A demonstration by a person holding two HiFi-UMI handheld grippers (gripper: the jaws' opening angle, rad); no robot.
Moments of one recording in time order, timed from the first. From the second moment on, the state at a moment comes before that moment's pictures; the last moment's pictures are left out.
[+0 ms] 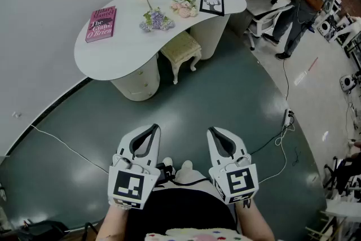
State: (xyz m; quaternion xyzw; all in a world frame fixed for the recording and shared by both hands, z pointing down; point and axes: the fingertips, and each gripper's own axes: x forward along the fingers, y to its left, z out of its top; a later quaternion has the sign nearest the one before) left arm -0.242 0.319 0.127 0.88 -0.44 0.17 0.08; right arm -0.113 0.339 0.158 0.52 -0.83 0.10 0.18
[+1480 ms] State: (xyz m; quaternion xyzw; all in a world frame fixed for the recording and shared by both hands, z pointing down) left arm -0.193 0.345 0.128 0.88 -0.45 0.16 0.06; right arm -0.068 0.356 0.162 0.52 -0.83 0.10 0.16
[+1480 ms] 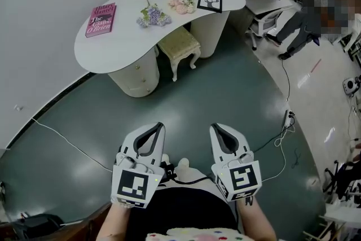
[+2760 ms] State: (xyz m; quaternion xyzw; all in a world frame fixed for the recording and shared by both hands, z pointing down) left arm -0.164 0.323 0.126 0.88 -0.44 0.15 0.03; right arm -0.024 0.347 0.157 0.55 -0.82 0.07 0.15
